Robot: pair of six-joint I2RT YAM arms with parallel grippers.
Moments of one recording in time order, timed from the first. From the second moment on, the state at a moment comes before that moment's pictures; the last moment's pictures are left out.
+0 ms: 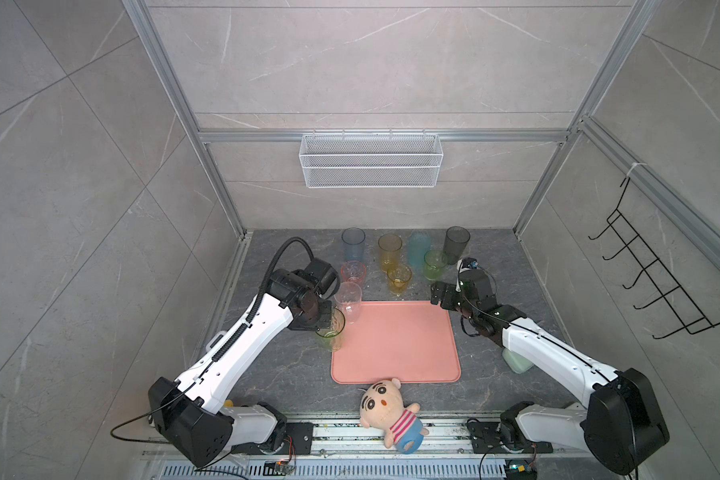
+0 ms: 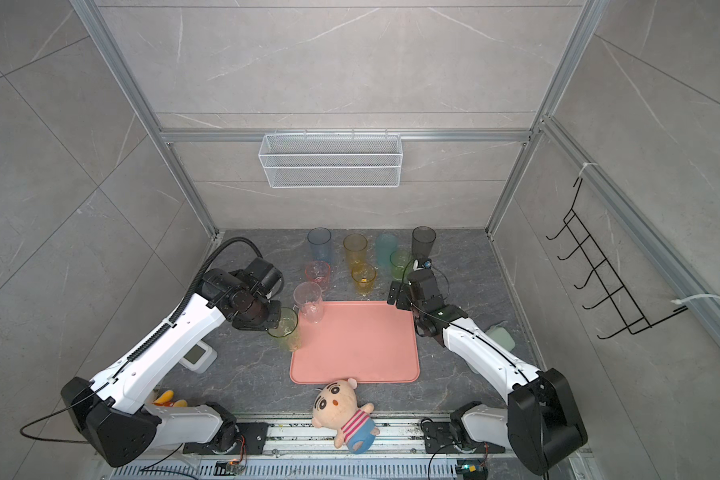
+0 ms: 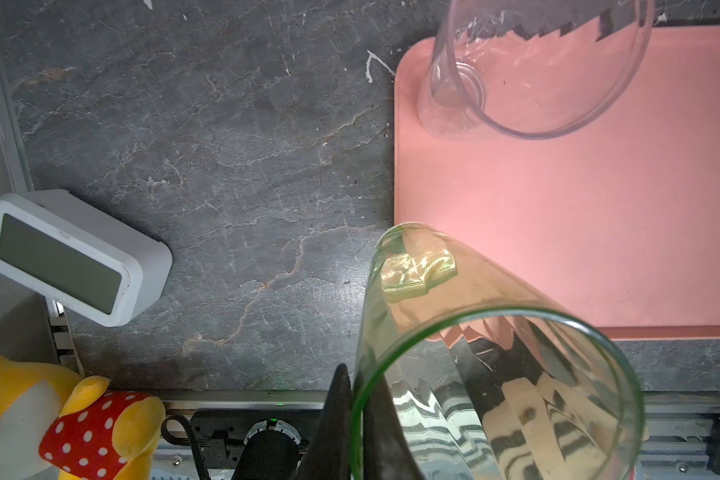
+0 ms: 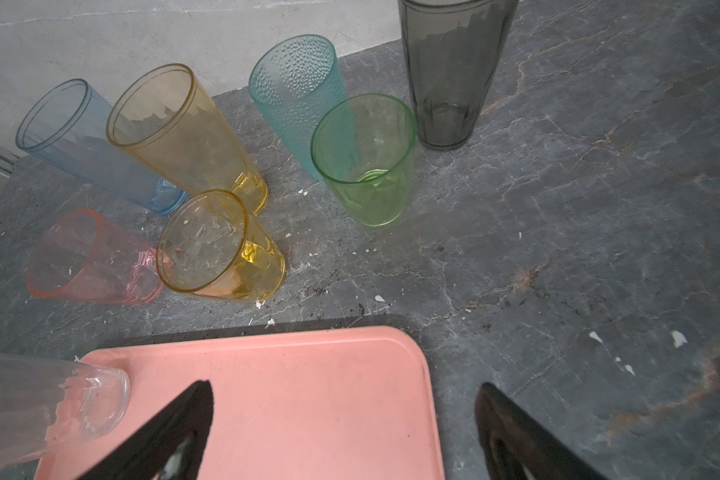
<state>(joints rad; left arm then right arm) -0.60 1.33 1.35 -1.36 -0.15 -0.52 0.42 1.27 0.80 -0.19 0.18 0.47</state>
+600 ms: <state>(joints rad) -0.62 1.46 1.27 -1.18 -0.09 -0.56 0.42 1.27 0.81 -0.19 0.18 0.47</state>
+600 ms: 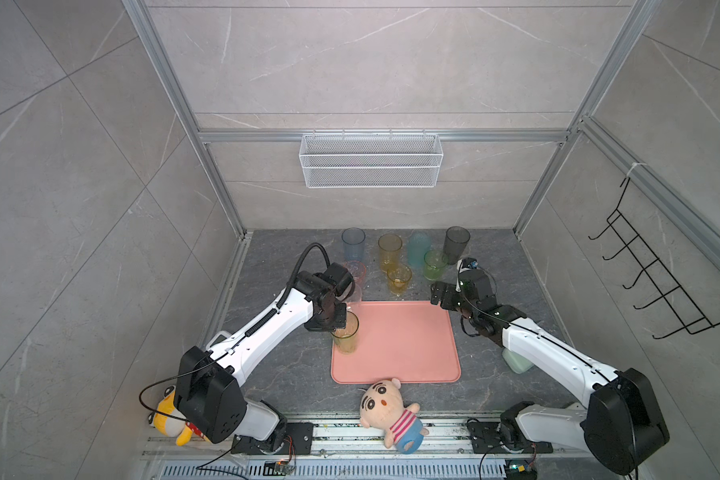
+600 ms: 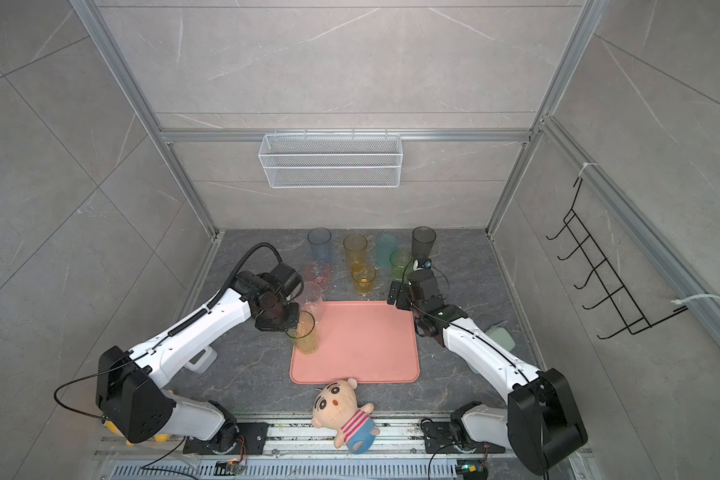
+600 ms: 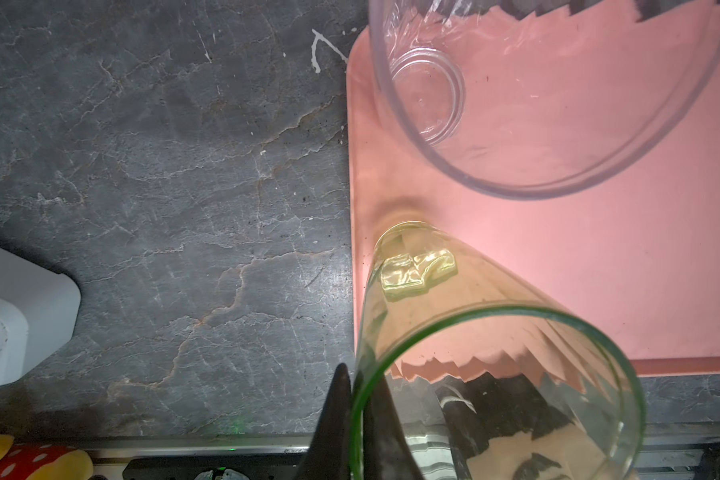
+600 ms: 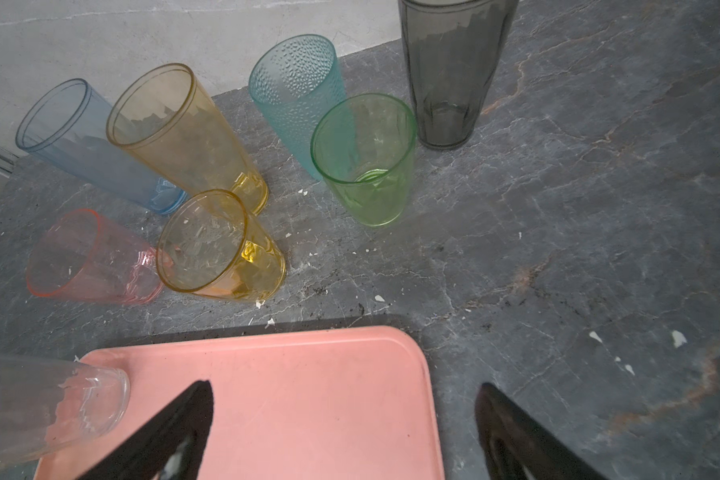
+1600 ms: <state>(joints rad) -0.63 1.54 1.31 -1.15 -0.10 -0.57 0.42 1.28 0.82 -0.20 0.19 0.47</state>
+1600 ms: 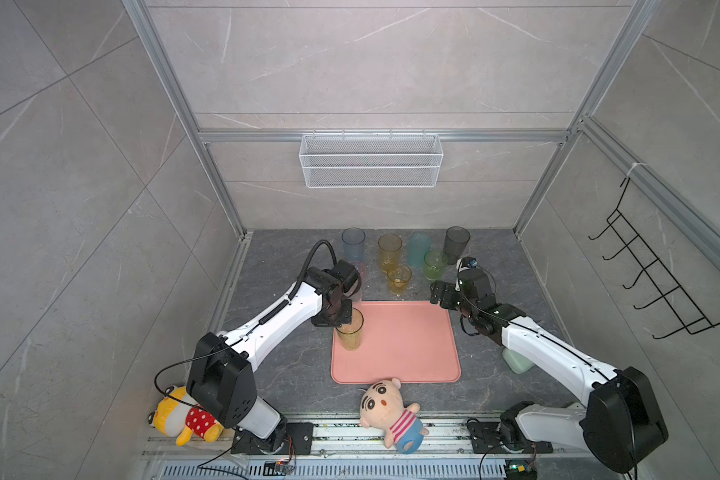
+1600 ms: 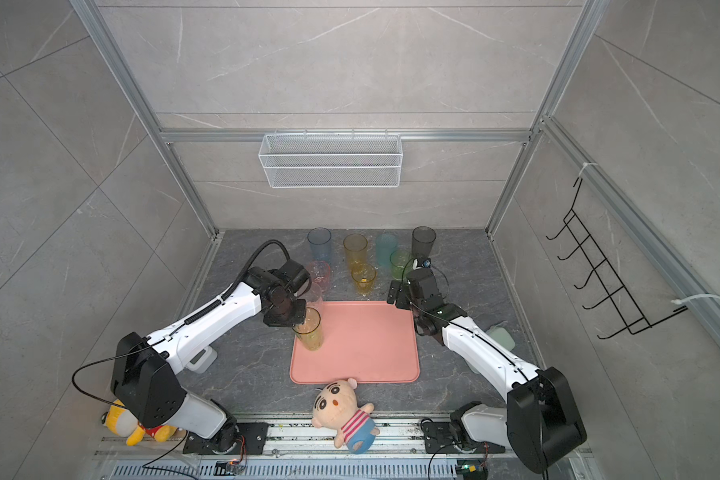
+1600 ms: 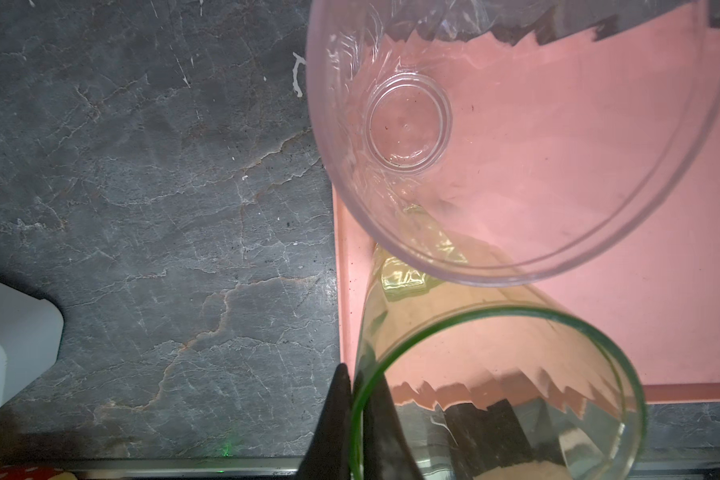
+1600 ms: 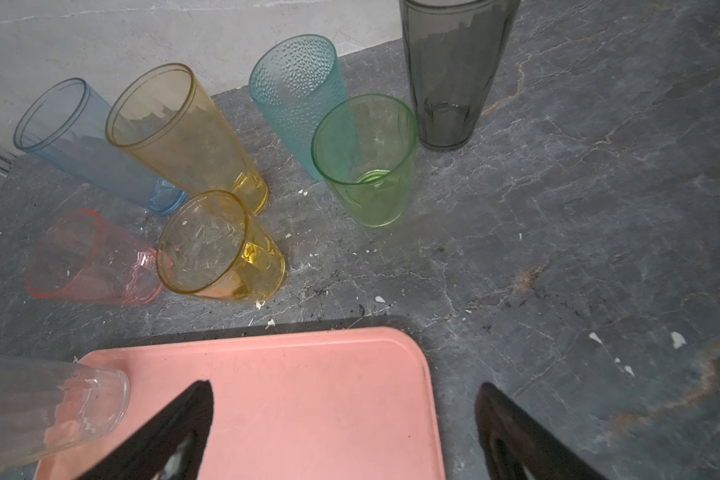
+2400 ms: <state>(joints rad) -0.63 1.55 1.33 -1.19 -0.12 -0.57 0.42 1.29 0.82 -0.20 0.19 0.47</state>
